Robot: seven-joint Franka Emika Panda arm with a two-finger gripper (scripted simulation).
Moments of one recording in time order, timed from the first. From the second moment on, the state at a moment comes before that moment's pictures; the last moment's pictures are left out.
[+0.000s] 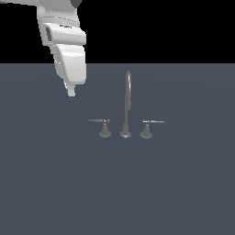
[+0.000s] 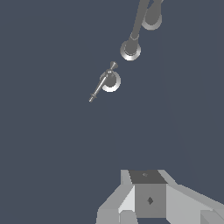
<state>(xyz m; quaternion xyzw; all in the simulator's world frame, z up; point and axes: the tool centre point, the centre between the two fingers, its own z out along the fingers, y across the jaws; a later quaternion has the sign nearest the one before) -0.064 0.136 0.214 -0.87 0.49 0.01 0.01</state>
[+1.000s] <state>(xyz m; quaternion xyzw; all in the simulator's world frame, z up) 0.027 0.112 0.107 -0.76 0.66 0.00 0.00</state>
